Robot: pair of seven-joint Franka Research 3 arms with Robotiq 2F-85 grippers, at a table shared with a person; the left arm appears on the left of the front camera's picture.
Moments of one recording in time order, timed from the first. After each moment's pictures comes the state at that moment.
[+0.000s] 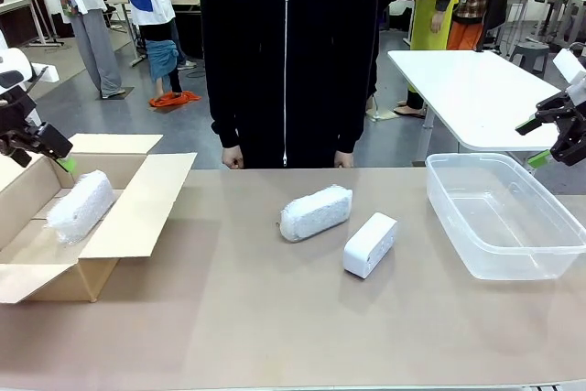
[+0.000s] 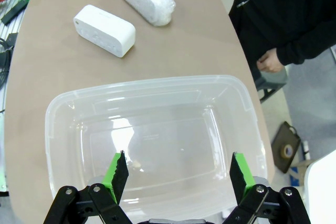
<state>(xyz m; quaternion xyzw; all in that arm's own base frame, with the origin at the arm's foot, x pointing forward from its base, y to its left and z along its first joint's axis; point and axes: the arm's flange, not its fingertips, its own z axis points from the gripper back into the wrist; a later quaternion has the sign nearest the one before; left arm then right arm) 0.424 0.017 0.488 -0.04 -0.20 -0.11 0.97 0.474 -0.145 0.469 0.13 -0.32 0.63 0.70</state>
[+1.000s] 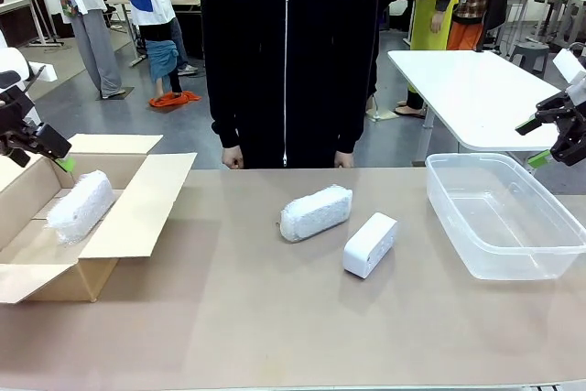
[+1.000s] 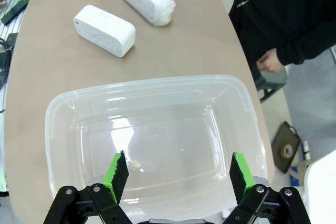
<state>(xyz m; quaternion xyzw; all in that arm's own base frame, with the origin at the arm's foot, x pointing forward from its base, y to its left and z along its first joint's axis) 0.420 0.016 0.489 -0.04 -0.20 -0.11 0.97 0.474 -0.145 0.469 0.13 -0.32 0.63 0.70</state>
